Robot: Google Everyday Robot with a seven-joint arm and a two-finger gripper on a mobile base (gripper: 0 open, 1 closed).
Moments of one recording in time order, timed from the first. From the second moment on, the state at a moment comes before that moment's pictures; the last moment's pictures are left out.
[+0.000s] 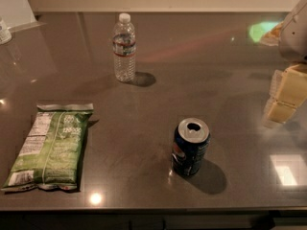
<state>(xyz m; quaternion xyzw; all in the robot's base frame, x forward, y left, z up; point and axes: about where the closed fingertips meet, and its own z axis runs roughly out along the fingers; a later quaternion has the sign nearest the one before) 0.438 -0.217 0.976 -0.60 0.78 -0.03 0.16</state>
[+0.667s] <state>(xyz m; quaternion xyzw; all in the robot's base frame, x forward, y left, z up) 0.434 -0.206 0.966 -0.62 0.77 0.00 0.17</state>
